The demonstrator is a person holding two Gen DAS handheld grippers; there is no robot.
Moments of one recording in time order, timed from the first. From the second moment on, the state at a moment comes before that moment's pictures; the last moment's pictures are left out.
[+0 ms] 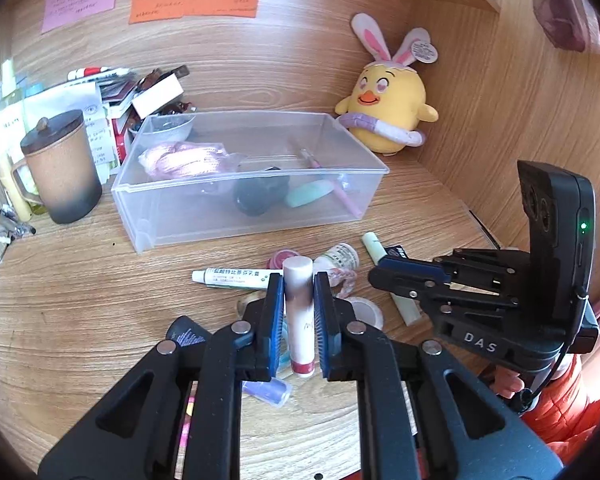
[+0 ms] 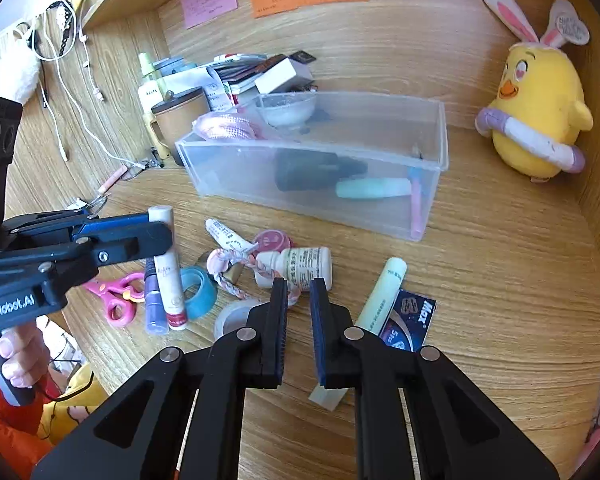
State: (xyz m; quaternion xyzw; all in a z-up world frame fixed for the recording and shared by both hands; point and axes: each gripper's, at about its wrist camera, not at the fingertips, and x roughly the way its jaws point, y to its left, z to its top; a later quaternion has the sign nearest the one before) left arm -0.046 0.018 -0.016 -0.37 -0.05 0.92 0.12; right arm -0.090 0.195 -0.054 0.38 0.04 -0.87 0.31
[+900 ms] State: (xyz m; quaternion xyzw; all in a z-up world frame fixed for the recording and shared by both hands) left arm -0.088 0.007 0.040 -0.31 -0.04 0.94 0.10; right arm -0.104 0.187 -0.078 0.41 0.10 -0.87 0.25
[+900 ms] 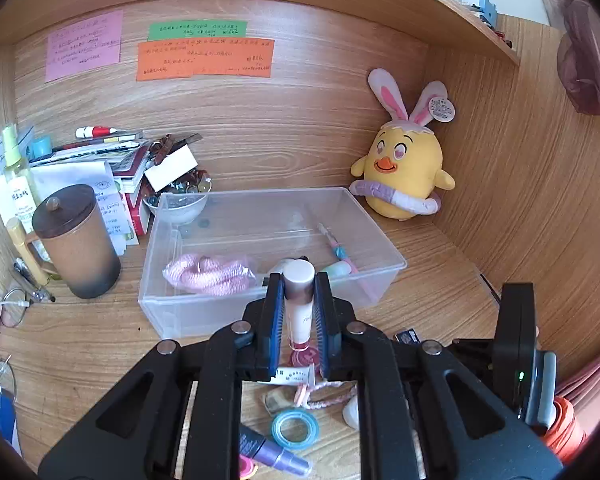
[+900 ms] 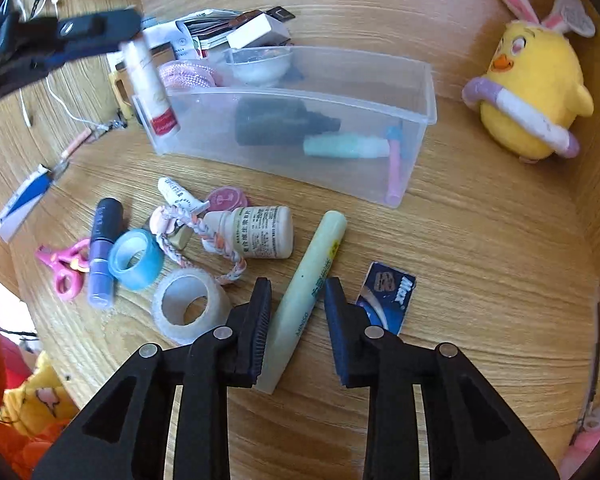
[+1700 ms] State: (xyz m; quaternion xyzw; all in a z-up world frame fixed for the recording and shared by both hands) left arm -0.162 -0.002 0.046 -0.32 -0.03 0.95 0.06; right arm -0.110 0.226 0.006 0.31 0.03 -0.92 0.25
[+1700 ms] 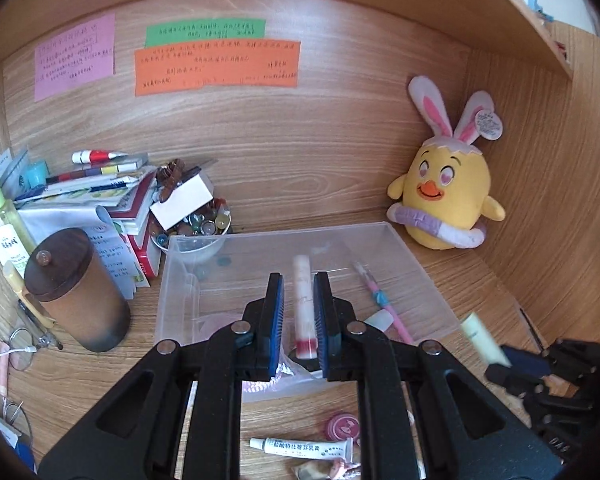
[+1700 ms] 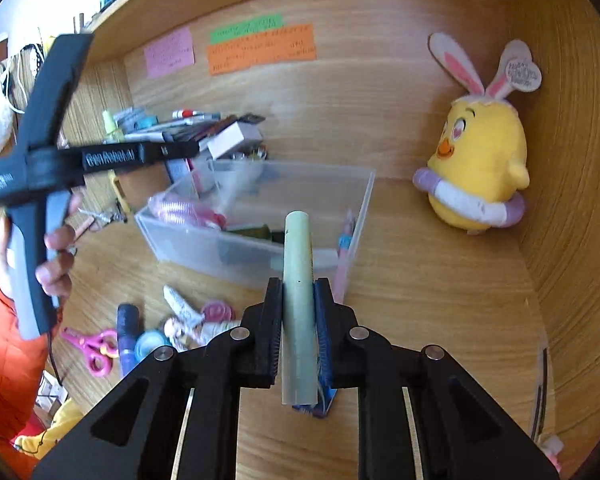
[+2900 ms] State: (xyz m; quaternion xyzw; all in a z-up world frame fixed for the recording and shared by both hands) left arm -0.094 -0.037 -0.020 -0.41 0.00 0.91 0.06; right arm -0.219 0.153 -0.024 0.39 0.08 -0.88 0.25
